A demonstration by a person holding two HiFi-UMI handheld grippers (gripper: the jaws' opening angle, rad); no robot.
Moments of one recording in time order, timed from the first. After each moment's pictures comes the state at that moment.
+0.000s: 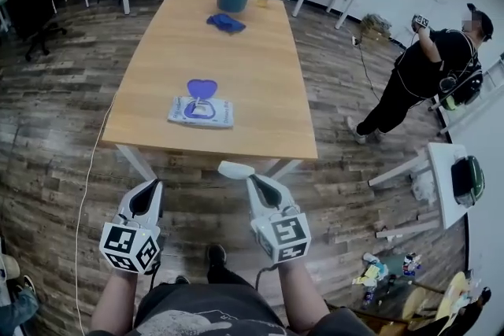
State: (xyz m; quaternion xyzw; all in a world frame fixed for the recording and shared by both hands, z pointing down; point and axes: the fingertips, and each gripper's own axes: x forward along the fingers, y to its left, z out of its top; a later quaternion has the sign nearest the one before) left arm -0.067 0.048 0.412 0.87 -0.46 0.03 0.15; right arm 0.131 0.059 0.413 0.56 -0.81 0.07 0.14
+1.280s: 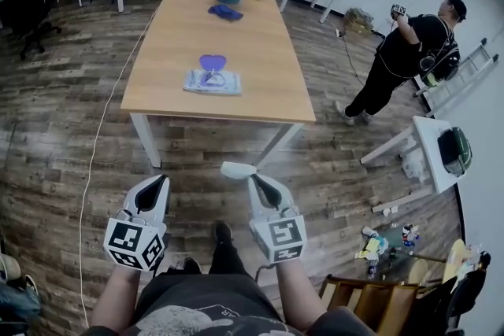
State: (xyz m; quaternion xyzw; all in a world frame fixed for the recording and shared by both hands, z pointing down) left arm -0.129 0.164 0.400 0.90 -0.41 0.02 0.13; right arm 0.052 0.191 0.406 0.60 -0.78 0.03 0.16
